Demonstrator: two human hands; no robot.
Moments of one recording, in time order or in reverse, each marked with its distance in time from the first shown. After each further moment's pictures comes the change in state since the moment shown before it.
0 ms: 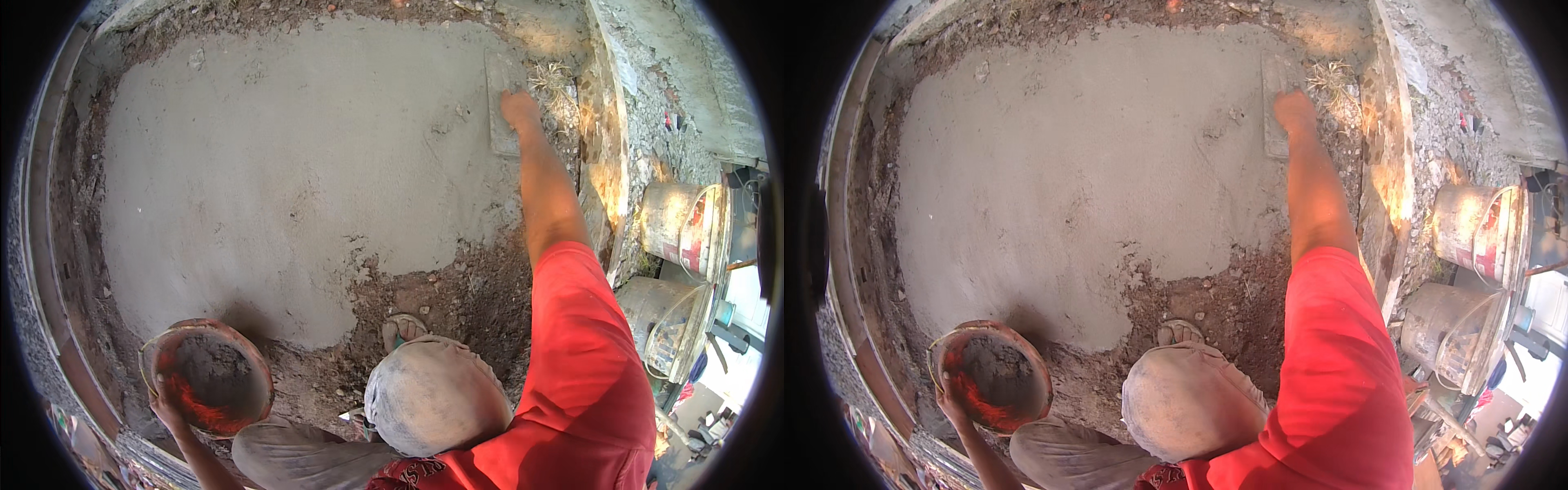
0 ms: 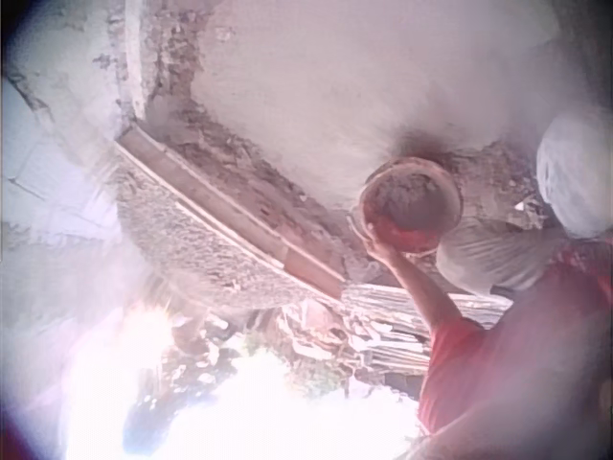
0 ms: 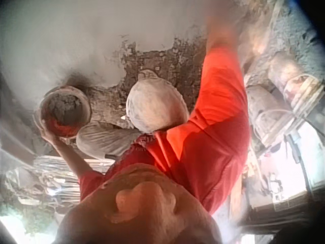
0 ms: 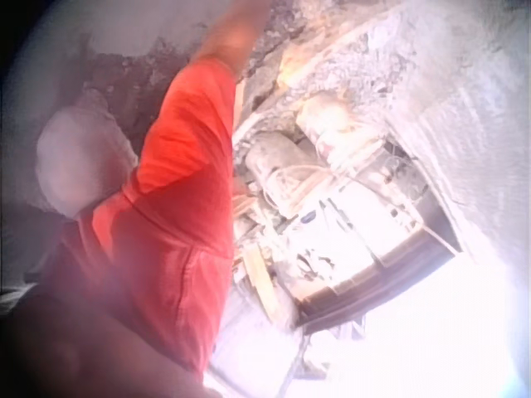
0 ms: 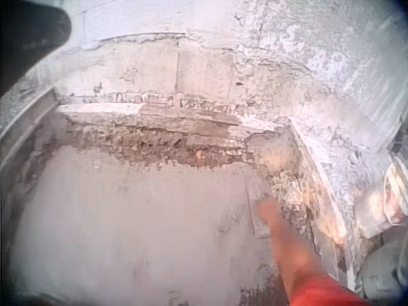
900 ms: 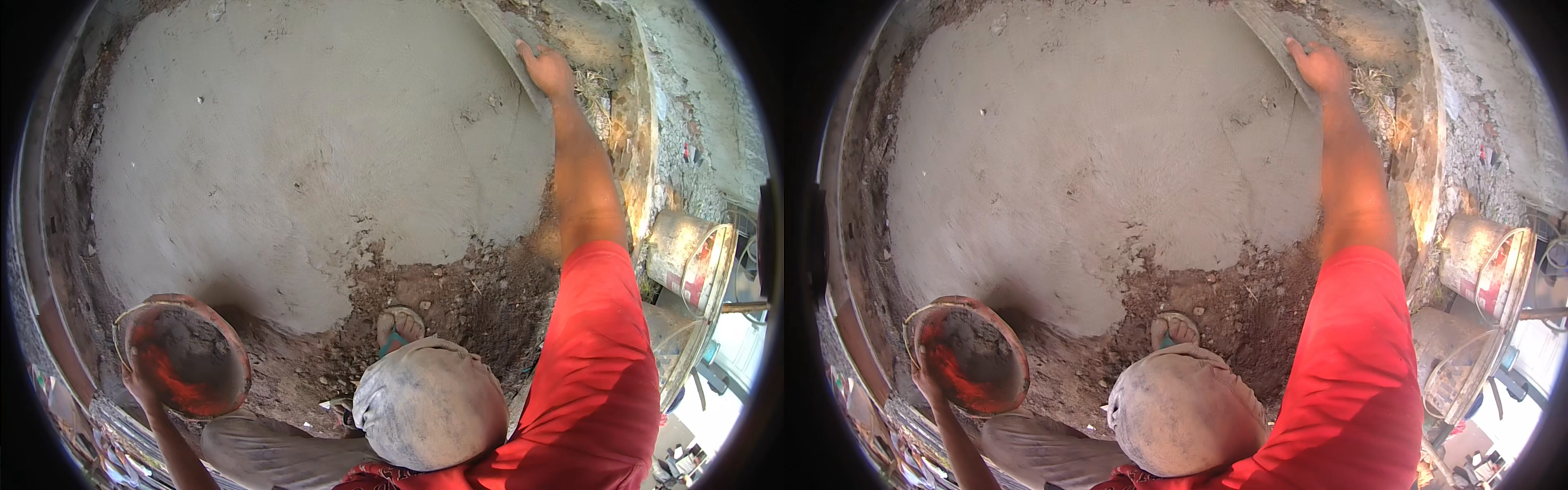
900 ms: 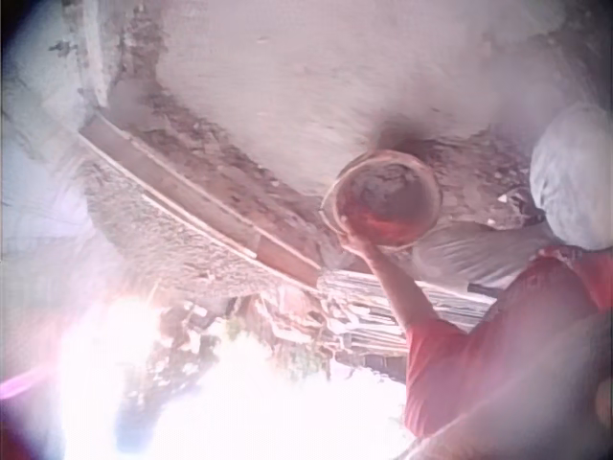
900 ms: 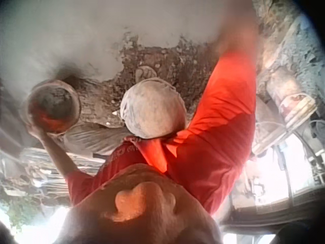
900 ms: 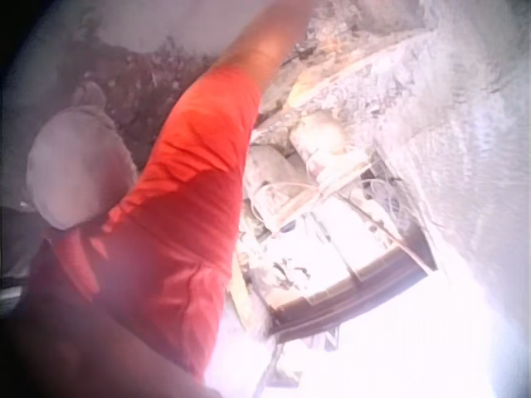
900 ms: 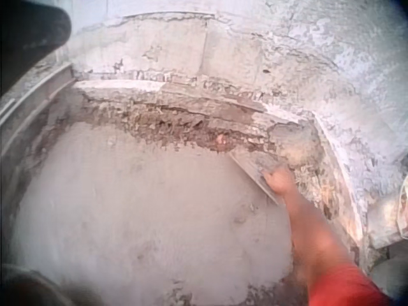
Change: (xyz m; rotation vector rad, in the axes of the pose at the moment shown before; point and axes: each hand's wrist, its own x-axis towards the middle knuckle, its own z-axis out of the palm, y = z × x) left_hand 0.000 0.001 -0.003 0.363 0.152 0.125; right_hand 0.043 -0.072 -0.016 -0.213 0.101 -0.420
